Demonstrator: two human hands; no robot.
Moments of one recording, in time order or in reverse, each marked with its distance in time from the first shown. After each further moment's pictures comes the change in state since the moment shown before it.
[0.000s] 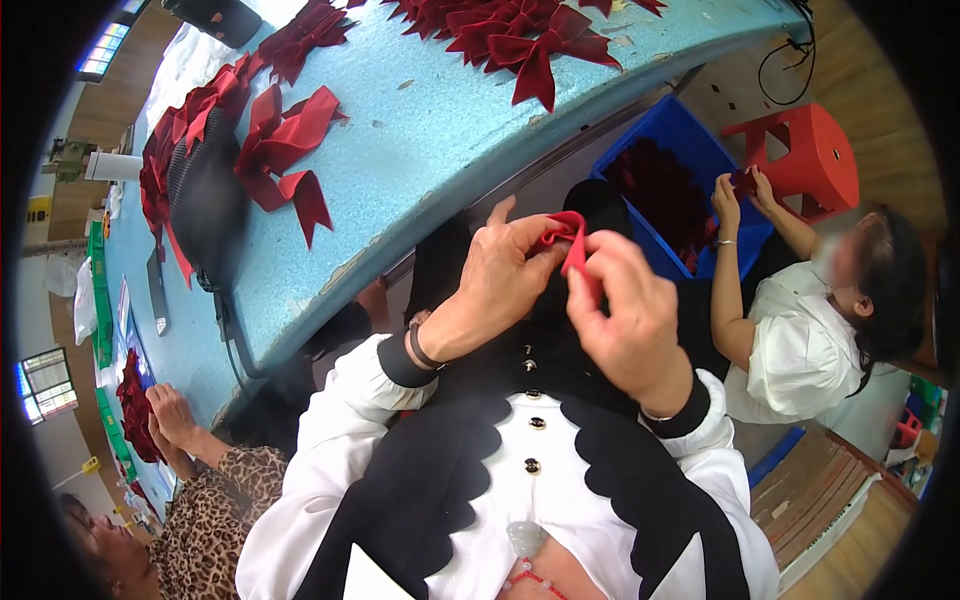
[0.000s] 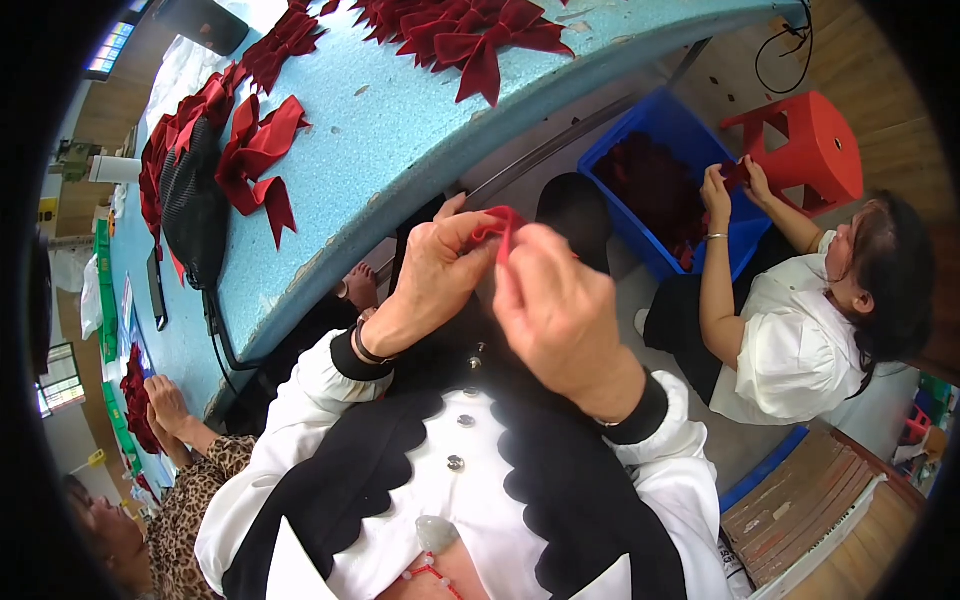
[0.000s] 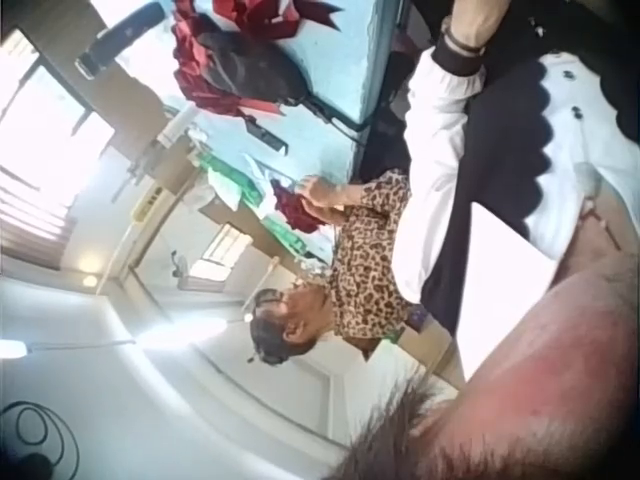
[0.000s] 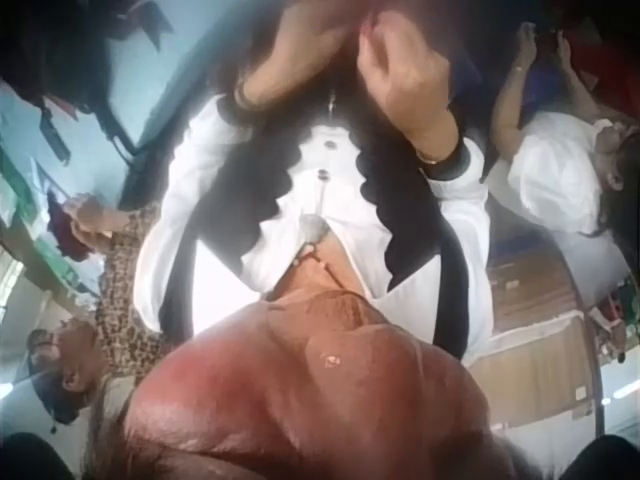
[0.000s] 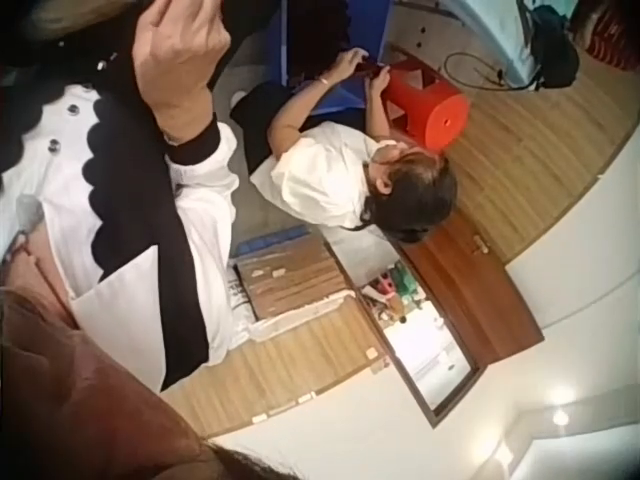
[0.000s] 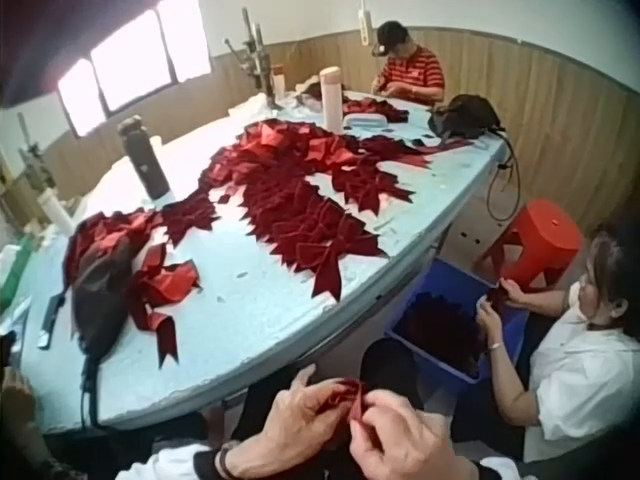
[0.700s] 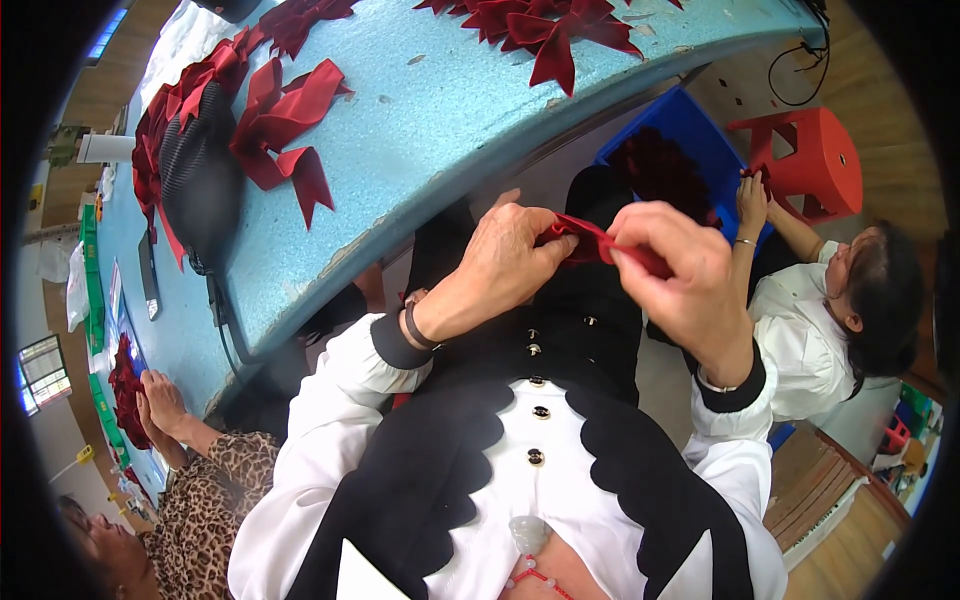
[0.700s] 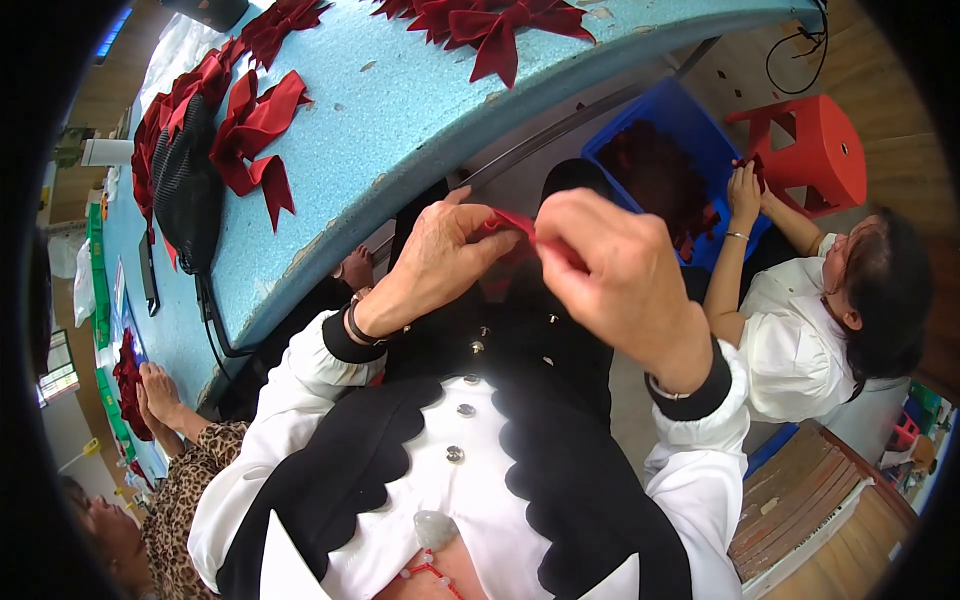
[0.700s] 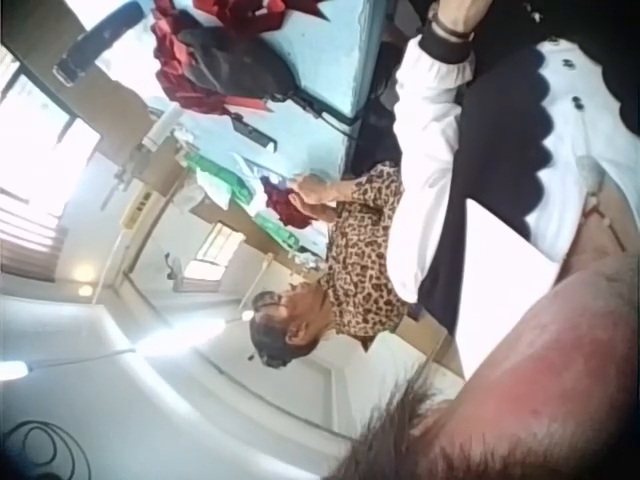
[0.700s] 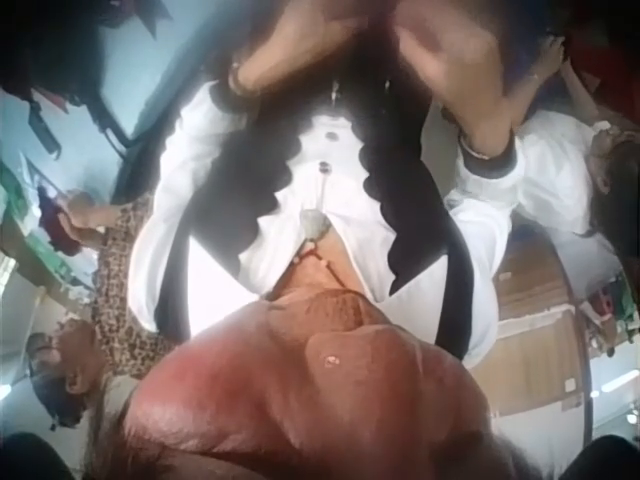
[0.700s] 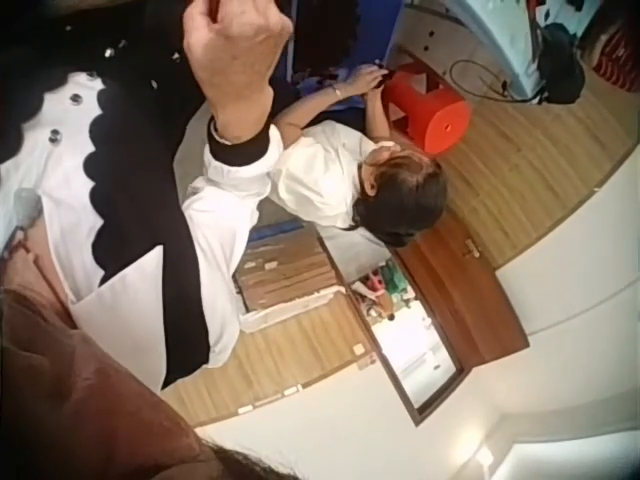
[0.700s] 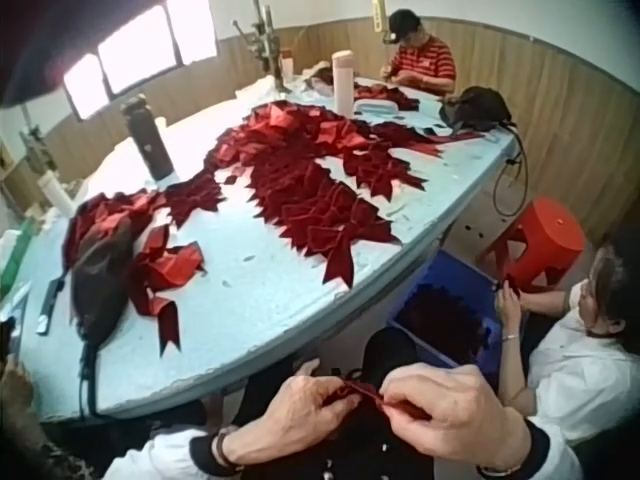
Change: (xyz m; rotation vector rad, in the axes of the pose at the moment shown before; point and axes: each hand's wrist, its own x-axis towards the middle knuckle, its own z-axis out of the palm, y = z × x) left_hand 0.004 -0.032 -0.025 0.138 -0.244 -0.101; right_hand 0.035 0.017 -0.005 0.196 -0.265 0.033
